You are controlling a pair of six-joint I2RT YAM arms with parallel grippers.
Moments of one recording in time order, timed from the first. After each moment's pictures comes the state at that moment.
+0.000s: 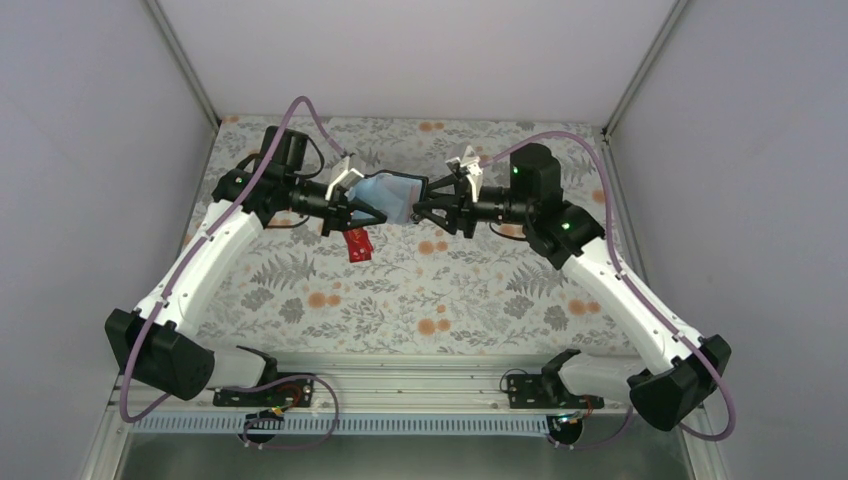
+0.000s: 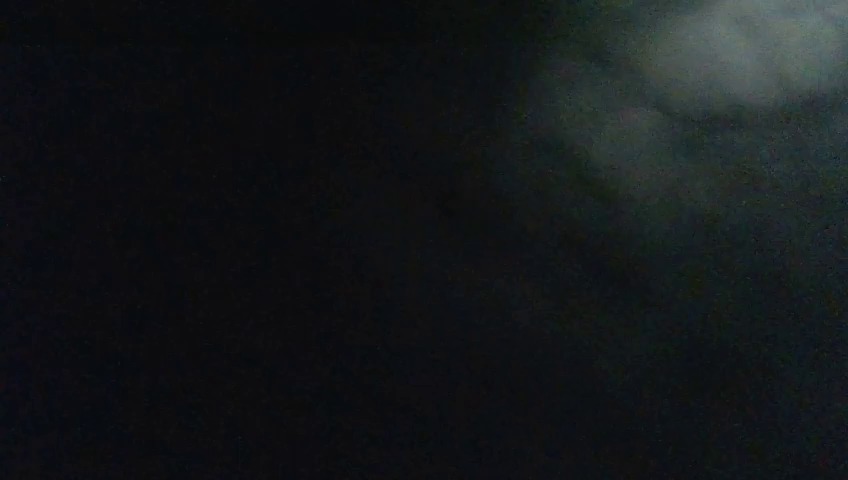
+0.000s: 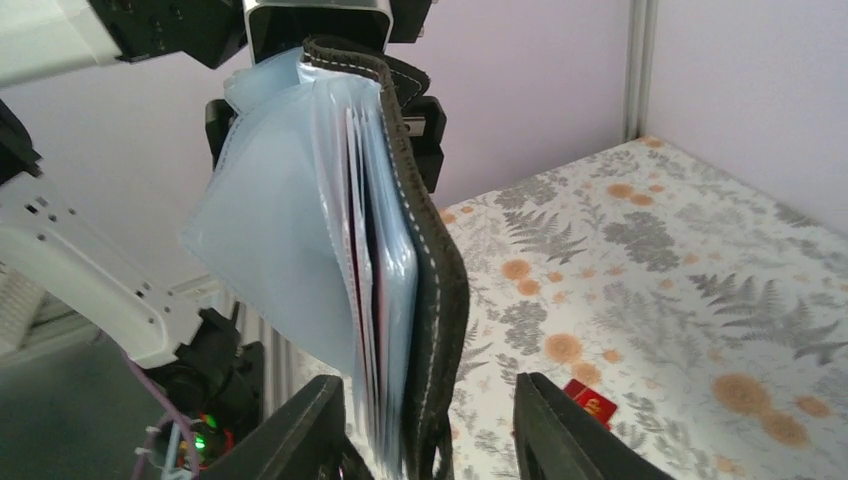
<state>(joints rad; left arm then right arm) -0.34 1.33 1.36 -0.85 1.16 0.46 0.58 1.19 1.22 -0.33 -0.72 0.00</state>
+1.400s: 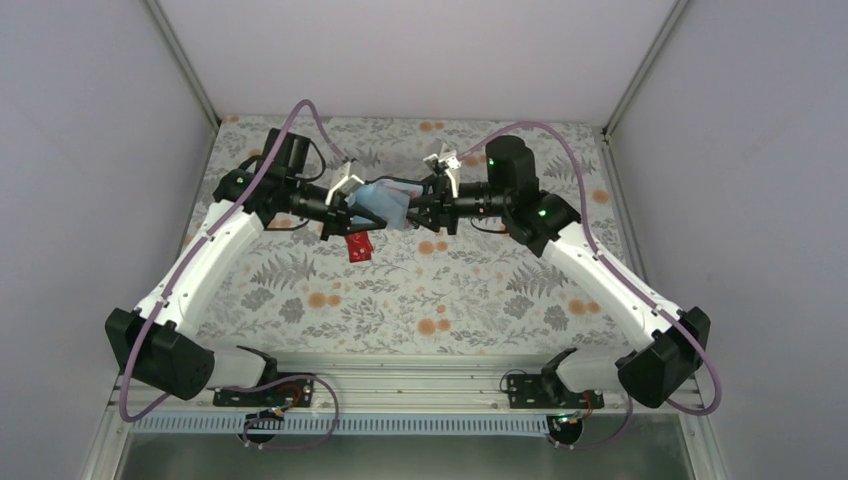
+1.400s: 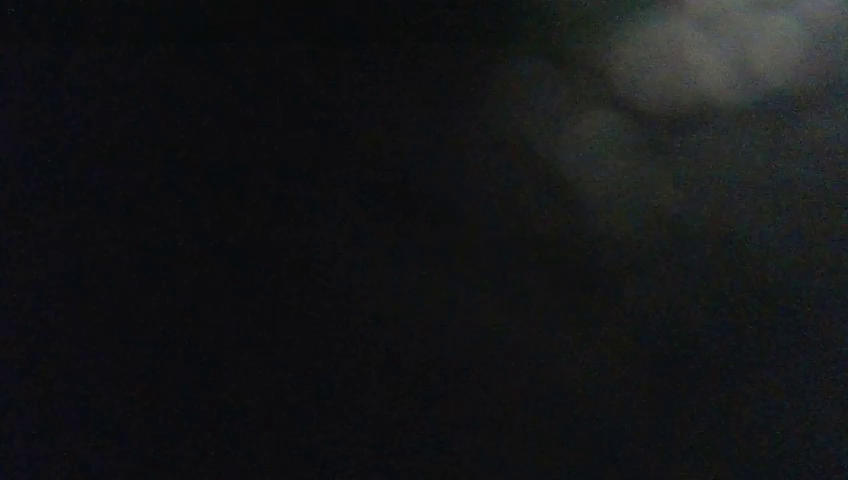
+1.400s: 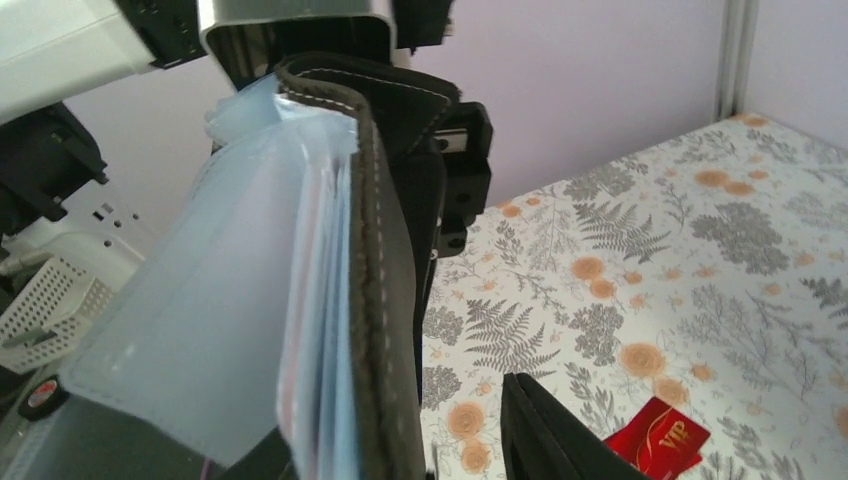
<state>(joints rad) -0.35 1.33 1.36 -0.91 1.17 0.54 0.62 1.31 1.28 -0.30 -0.81 0.06</state>
